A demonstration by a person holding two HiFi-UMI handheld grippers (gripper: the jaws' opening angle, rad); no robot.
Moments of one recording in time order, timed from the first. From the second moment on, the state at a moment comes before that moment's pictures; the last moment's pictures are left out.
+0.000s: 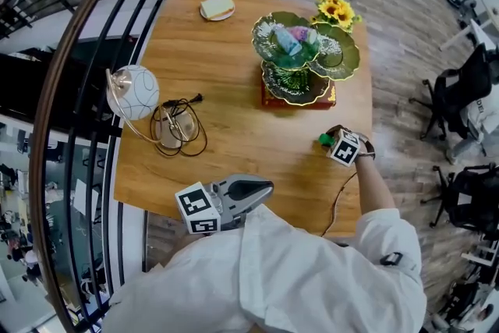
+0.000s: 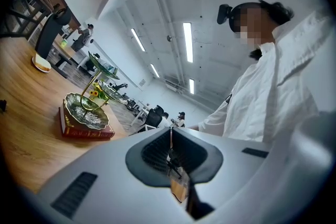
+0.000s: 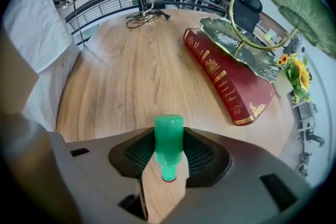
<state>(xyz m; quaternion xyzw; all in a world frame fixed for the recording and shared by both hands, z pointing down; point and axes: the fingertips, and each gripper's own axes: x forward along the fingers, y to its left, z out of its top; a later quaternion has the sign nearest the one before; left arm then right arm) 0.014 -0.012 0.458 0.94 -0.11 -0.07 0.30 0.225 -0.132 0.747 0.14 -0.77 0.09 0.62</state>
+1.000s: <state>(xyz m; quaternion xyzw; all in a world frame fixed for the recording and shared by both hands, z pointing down) 0.017 0.003 0.442 0.95 -0.09 -0.09 0.28 0.140 -0.198 0.527 0.29 -0.92 0.15 0.22</state>
